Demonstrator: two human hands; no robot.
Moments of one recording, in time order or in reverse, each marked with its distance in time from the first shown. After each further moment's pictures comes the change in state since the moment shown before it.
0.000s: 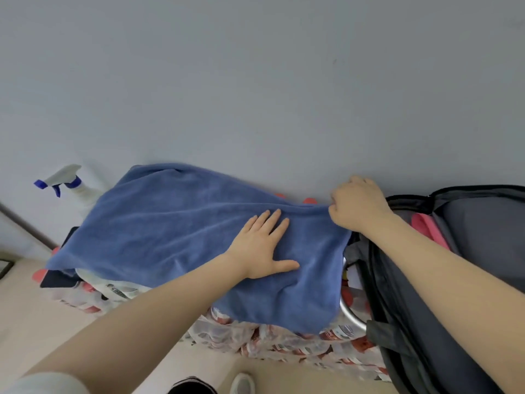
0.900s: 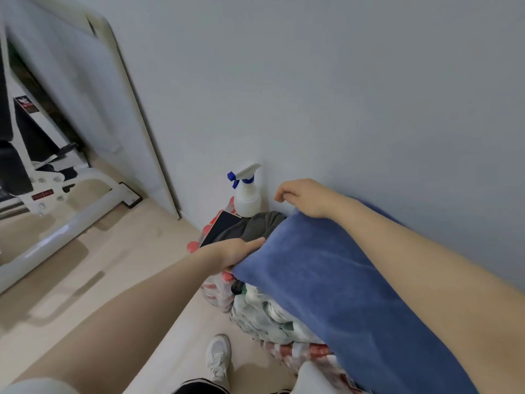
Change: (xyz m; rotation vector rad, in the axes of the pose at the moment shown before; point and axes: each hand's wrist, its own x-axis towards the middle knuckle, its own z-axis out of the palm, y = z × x) left_hand -0.166 -0.314 0.002 -1.183 -0.211 -0.931; right_hand 0.162 -0.368 -0.130 0.608 -0.281 -0.691
